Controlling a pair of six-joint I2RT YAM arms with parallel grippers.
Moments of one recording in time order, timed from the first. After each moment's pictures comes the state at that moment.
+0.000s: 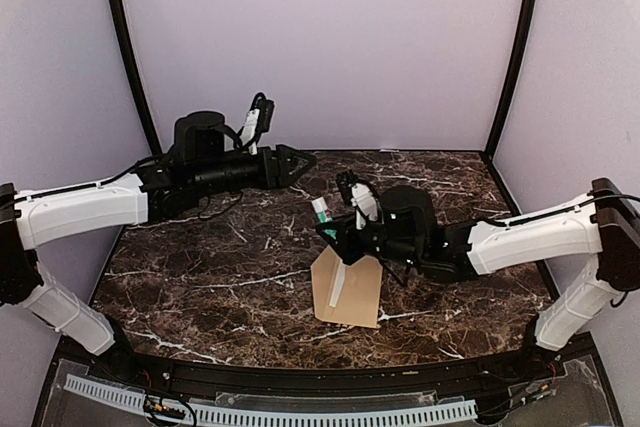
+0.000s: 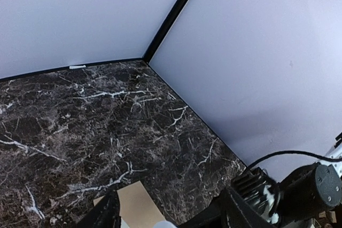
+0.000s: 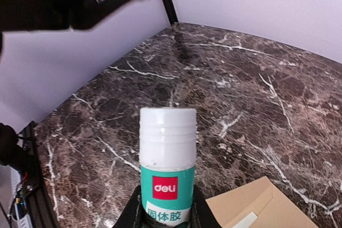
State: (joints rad) left arm -0.78 1.43 1.12 0.12 0.20 -0.50; right arm 1.07 1.56 0.86 0.36 0.14 0.32
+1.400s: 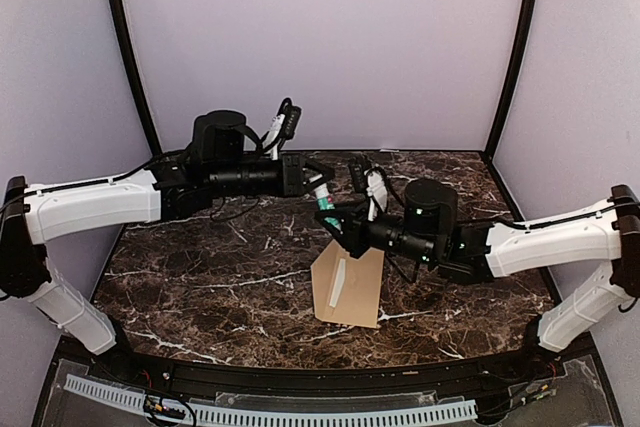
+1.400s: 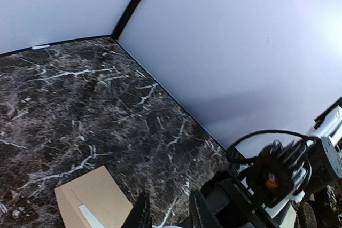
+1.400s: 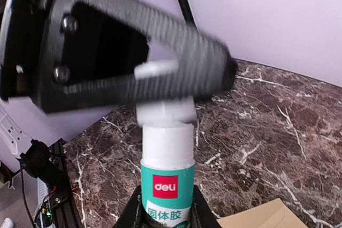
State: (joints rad) left arm -0.84 1.49 1.17 0.09 0.33 -0.54; right arm 1.08 1.43 0.81 0.49 0.05 0.32
